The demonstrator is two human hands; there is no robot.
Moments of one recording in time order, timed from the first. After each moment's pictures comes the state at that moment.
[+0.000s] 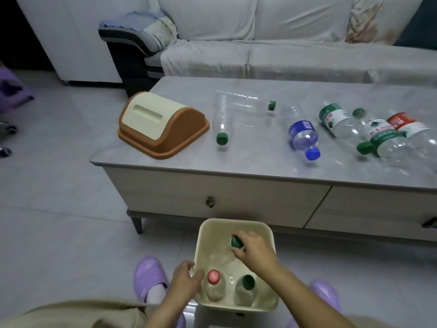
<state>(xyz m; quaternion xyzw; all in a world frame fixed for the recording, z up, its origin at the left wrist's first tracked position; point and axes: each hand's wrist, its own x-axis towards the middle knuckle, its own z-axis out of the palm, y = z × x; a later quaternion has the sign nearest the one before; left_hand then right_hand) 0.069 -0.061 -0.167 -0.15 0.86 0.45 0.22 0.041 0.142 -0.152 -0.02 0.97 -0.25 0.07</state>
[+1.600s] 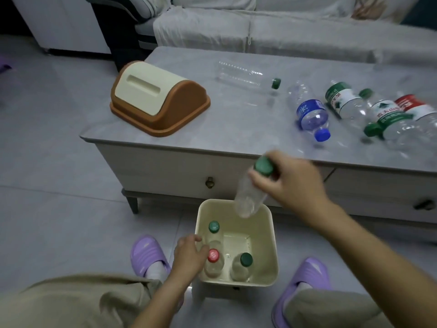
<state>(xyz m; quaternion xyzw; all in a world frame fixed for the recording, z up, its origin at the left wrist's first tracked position) 0.059 -0.052 -0.181 -0.10 0.90 0.40 0.17 0.039 0.161 0.018 -0.03 0.95 -0.21 -0.21</state>
